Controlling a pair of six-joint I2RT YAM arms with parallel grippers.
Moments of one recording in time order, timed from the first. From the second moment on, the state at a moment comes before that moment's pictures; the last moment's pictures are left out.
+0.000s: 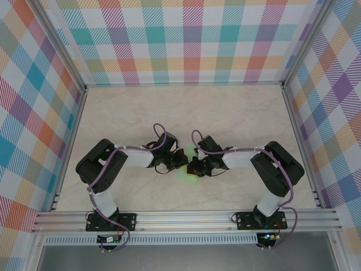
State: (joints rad) left arm -0.69 1.79 0.81 0.08 0.44 -1.00; right arm 0.72 1.69 0.72 -0.11 -0.55 0.89
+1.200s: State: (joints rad) left arm -0.69 1.79 0.80 0.11 0.44 -1.02; right arm 0.72 1.42 0.56 -0.22 -0.59 0.86
